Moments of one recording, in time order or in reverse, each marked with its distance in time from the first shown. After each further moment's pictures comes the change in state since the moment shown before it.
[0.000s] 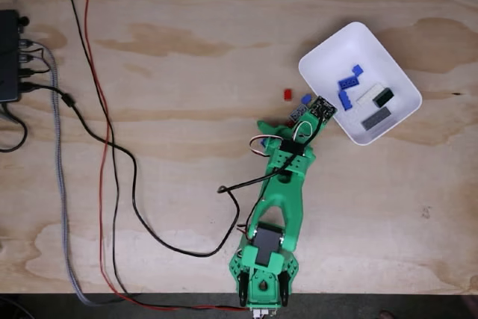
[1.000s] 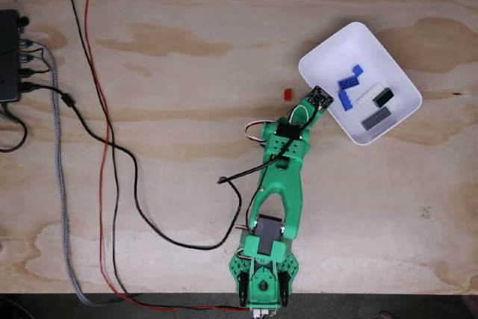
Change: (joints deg) arm -3.3 -4.7 -14.0 15.4 6.1
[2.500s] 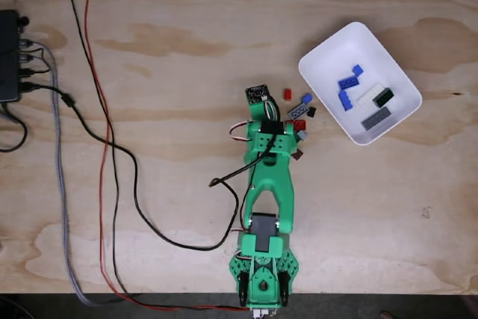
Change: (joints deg) arm -6.3 -0.5 3.2 2.8 -50.2
